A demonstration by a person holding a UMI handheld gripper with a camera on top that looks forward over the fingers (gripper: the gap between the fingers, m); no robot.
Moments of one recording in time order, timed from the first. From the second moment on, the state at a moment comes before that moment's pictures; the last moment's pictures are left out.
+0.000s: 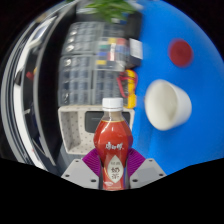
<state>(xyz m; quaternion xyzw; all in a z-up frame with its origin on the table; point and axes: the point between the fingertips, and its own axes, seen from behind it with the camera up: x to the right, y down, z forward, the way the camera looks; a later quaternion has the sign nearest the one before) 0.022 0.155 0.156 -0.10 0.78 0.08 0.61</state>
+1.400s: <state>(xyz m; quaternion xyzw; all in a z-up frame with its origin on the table) 0.022 -0.105 0.090 -0.54 0.60 -0.41 0.43</state>
